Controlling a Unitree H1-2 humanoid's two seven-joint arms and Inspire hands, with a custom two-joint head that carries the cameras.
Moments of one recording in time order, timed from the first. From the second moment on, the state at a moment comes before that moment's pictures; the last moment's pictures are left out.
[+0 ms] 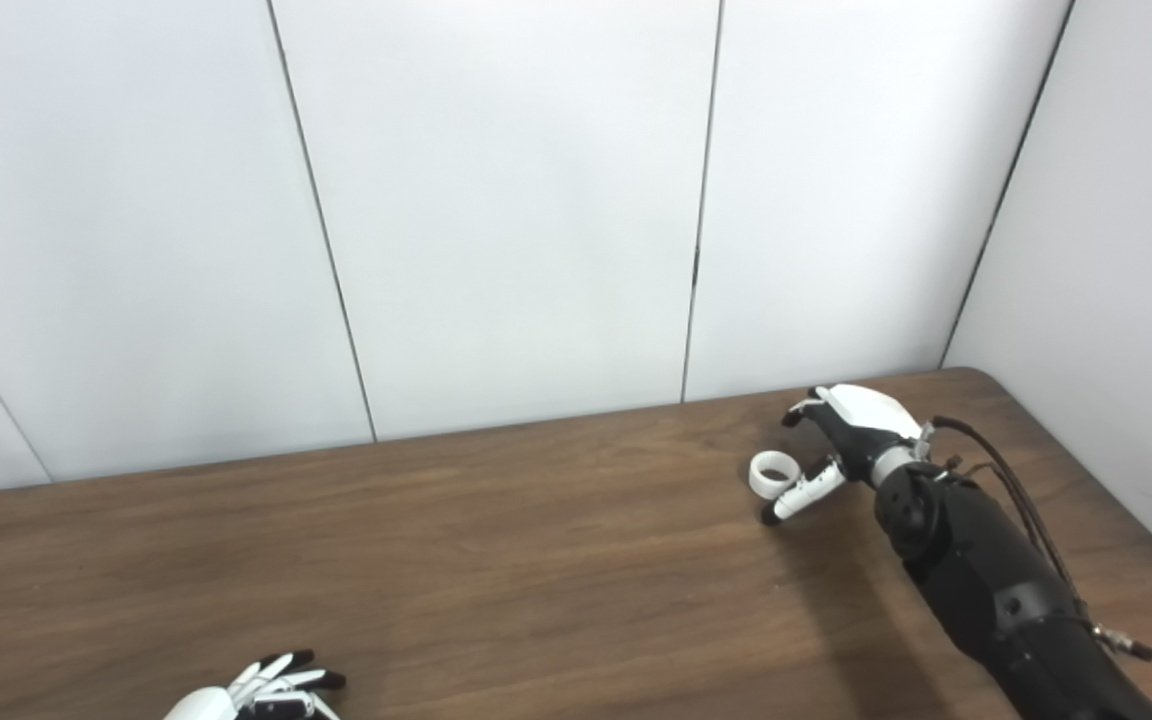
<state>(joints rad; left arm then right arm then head) 0.02 0.42 -0.29 -0.27 0.60 0.01 -0.22 -0.63 -0.62 0.26 0.54 -0.65 0.21 0.17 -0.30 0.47</state>
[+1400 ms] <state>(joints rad) 0.07 0.41 -0.24 -0.37 0.62 0.03 -0.34 -0.64 -0.63 0.29 0.50 -0.56 0.22 0.26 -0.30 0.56</state>
